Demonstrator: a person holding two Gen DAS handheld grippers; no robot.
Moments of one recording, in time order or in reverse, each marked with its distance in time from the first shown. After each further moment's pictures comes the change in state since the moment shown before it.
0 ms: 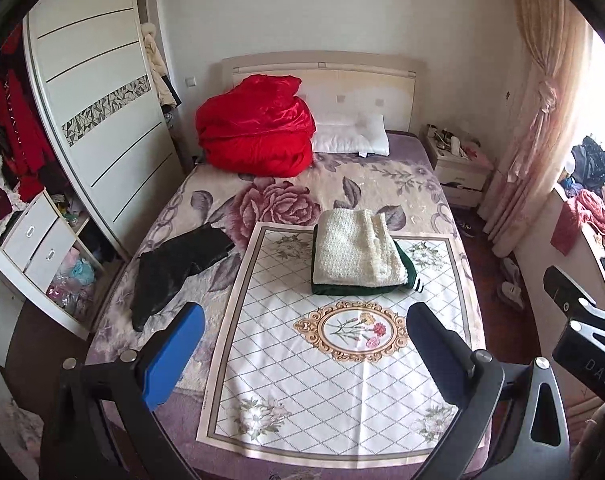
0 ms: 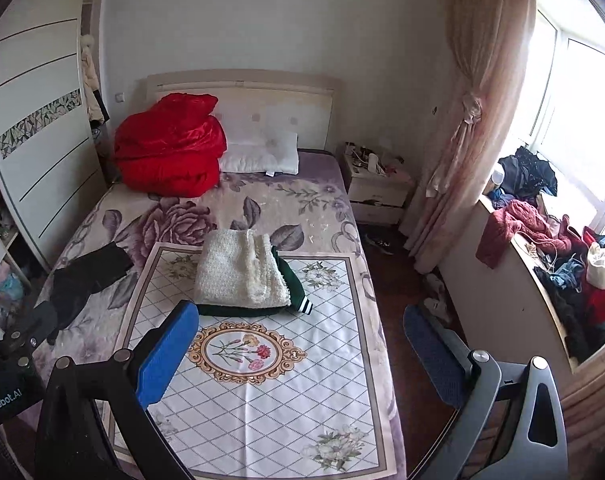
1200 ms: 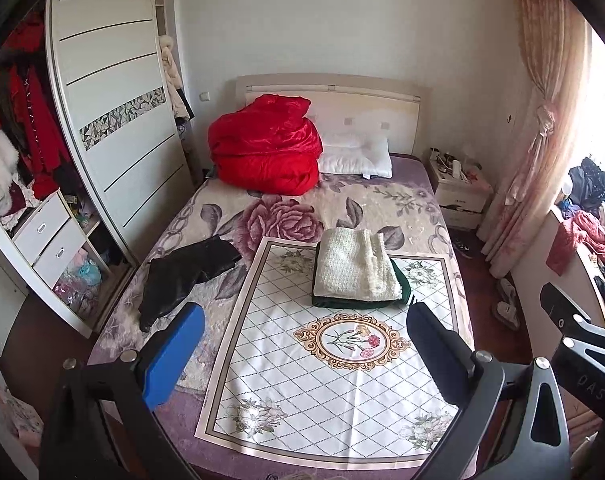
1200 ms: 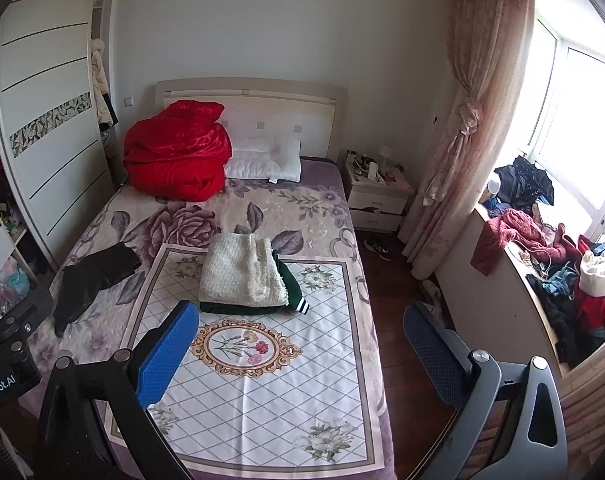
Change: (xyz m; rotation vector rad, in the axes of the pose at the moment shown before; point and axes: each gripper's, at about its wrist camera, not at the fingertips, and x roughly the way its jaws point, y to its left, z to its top) left arm -0.054 0.004 -0.010 -0.046 -0.079 0.009; right arm -0.058 -0.021 0.006 -0.032 -0.034 0.010
